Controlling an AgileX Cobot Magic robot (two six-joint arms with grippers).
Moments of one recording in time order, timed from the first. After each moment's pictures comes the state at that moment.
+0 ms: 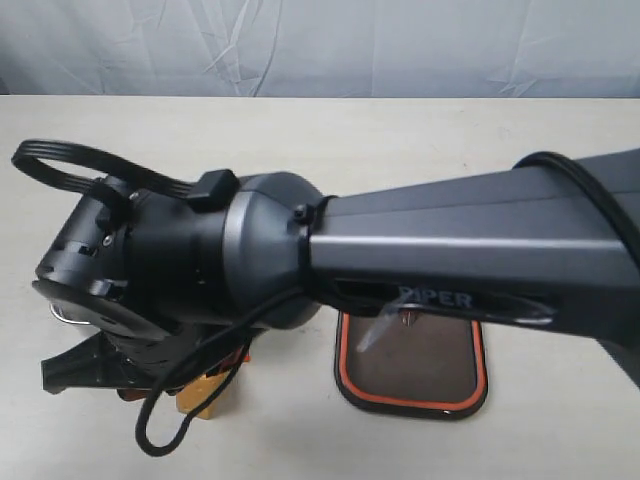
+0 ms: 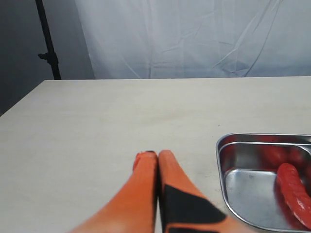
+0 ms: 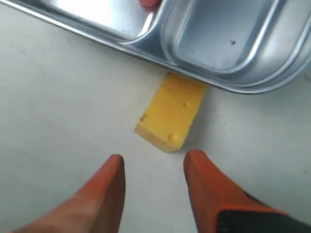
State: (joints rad) left arm 0.07 0.01 0.00 0.03 0.24 -0.02; right arm 1.35 2.03 -1.54 -0.21 0.94 0.94
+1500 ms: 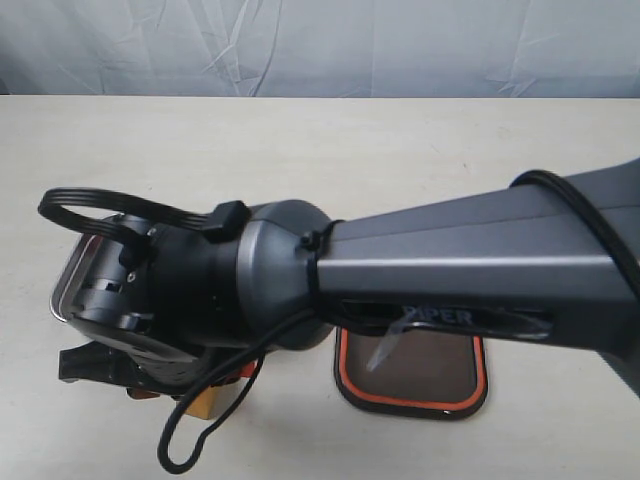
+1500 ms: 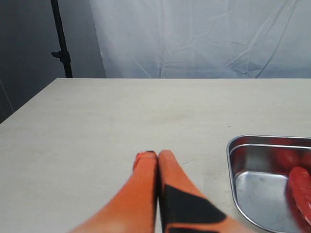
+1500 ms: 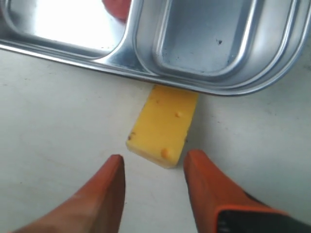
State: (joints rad) left arm 0.10 0.01 0.00 0.03 0.24 -0.02; right arm 1.35 2.03 -1.46 -0.28 0.83 1.14
